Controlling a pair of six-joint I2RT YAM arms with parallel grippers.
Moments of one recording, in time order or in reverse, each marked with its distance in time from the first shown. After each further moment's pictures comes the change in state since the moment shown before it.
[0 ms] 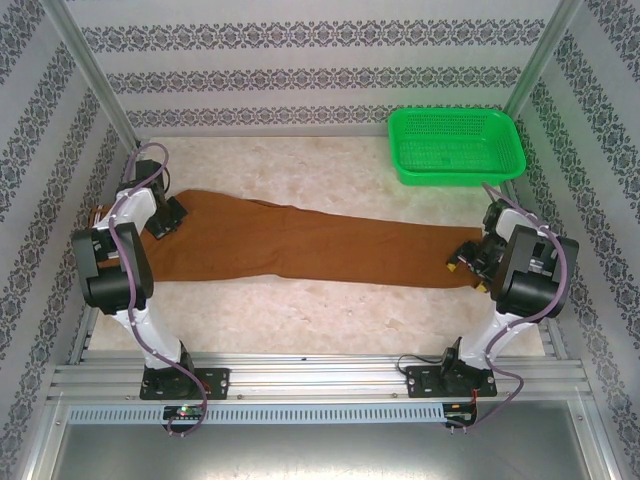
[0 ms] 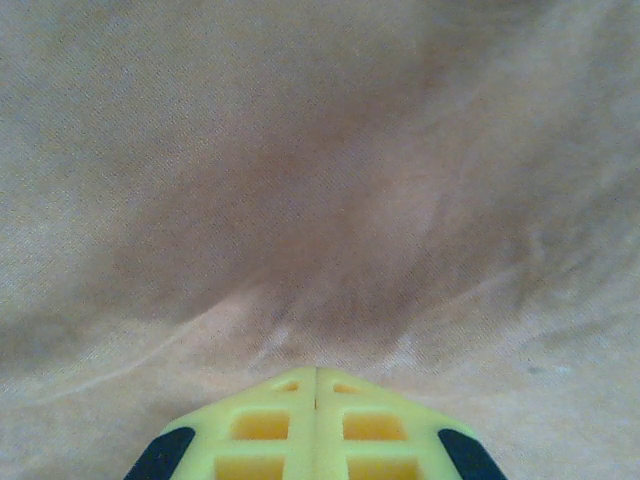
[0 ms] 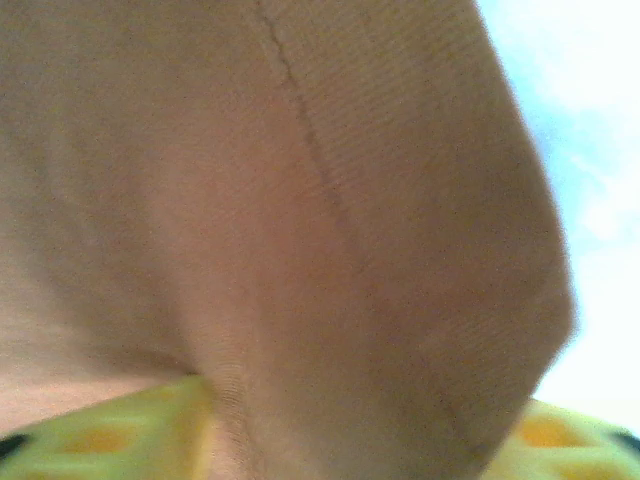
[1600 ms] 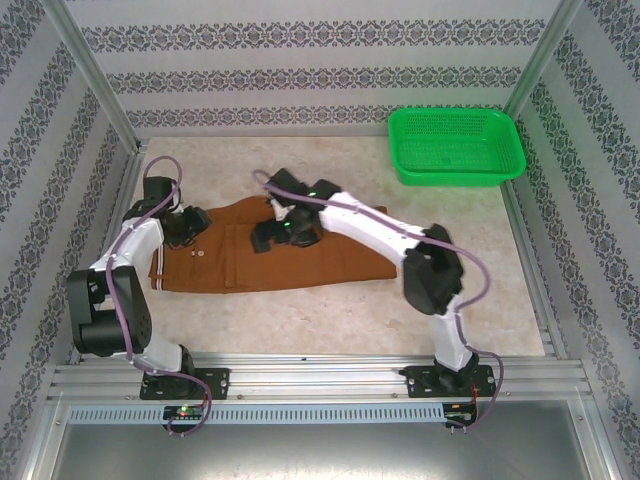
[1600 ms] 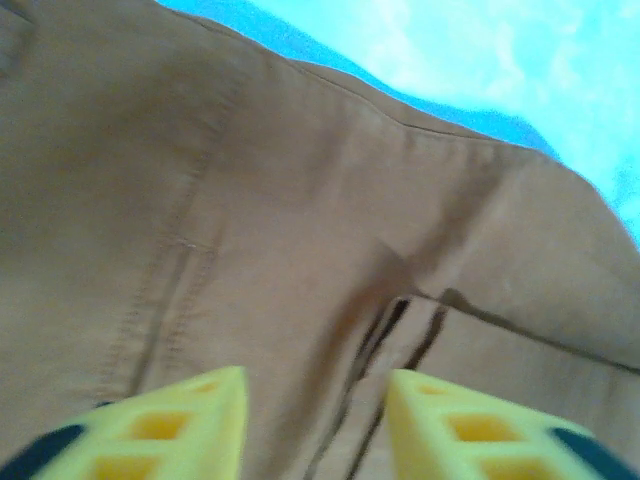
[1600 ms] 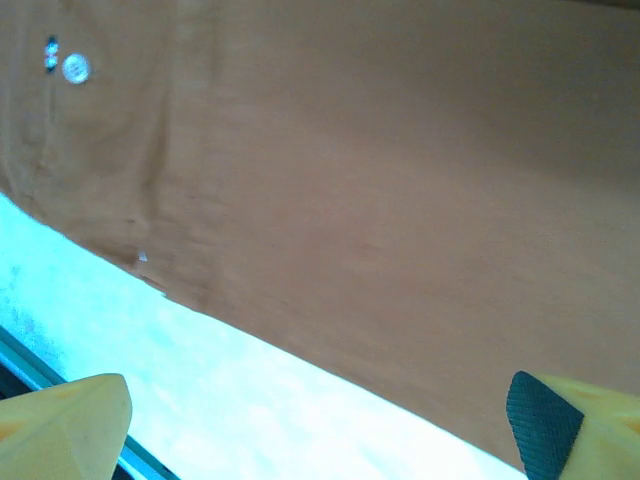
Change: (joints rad) left arm -0.101 -0.307 -0.307 0.215 0.299 0.006; right arm 1.188 0.220 0.716 0.042 -0.140 0.143
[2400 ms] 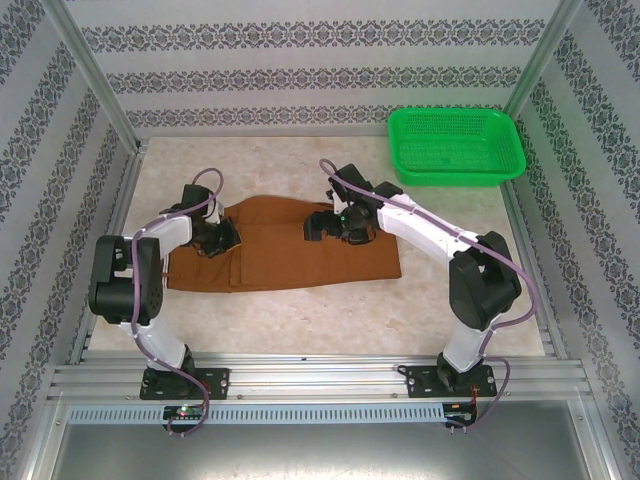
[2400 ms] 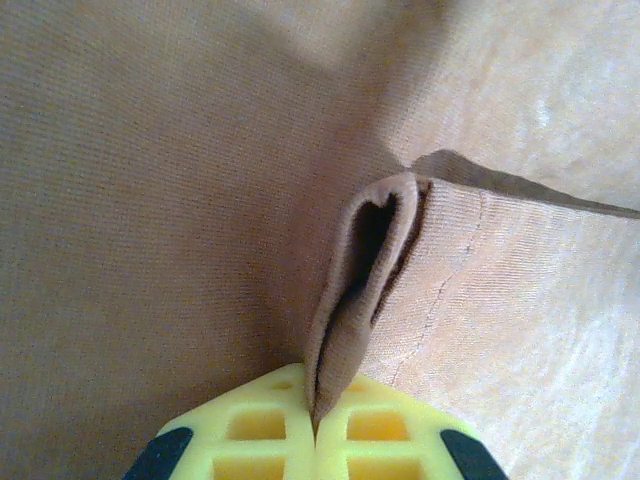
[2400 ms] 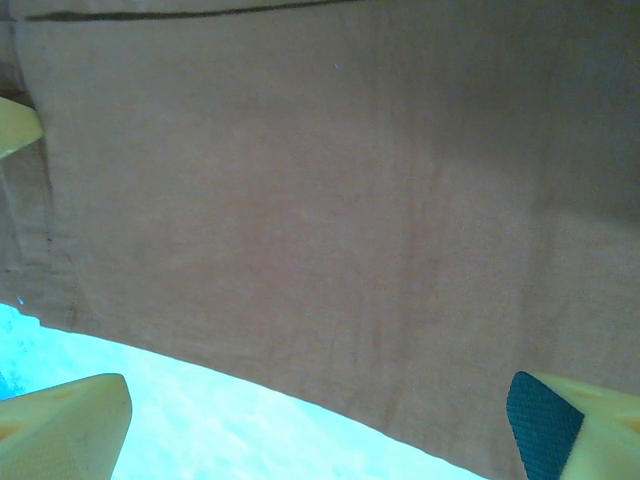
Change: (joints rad) left arm -0.155 0.177 0.000 0.035 0.130 0.051; right arm -0.211 -0.229 -0.398 0.154 -0.033 0.019
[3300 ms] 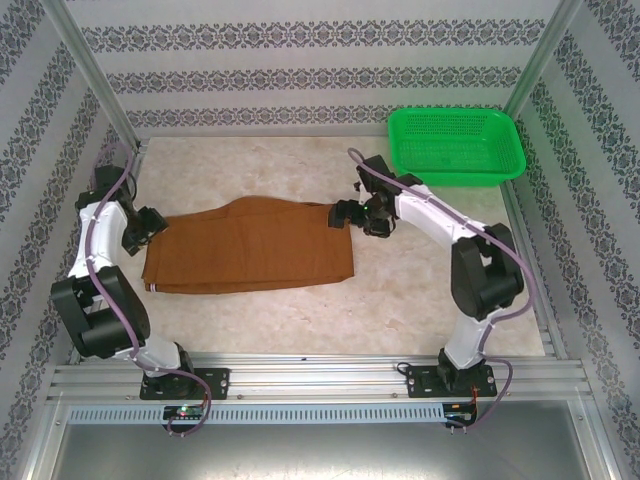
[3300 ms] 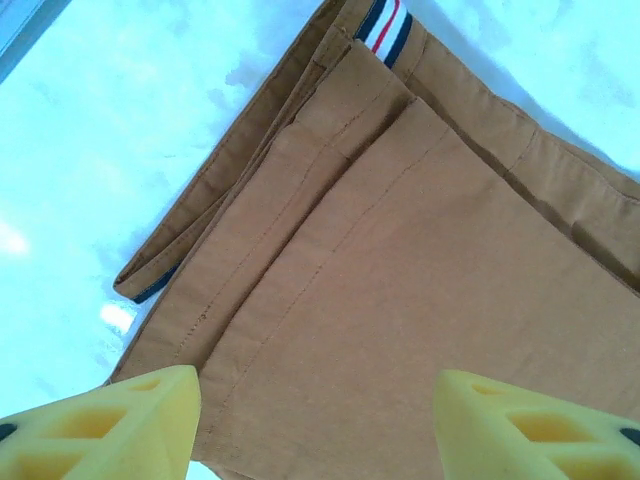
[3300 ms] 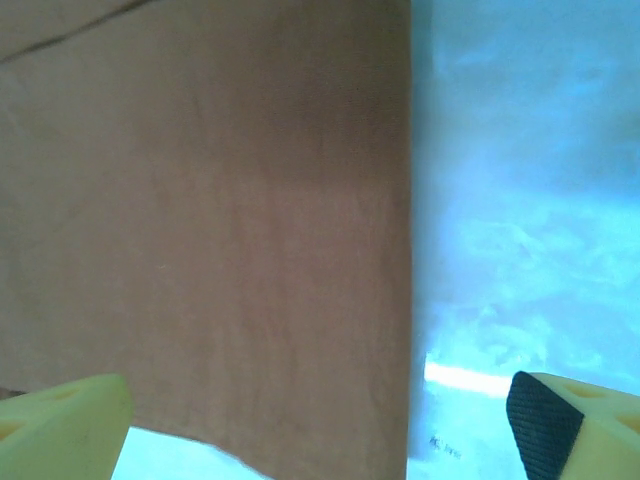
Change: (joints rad) left arm 0.381 -0.189 0.264 -0.521 -0.377 0.051; right arm -0.169 0.081 0.013 -0.015 -0.008 -0.043
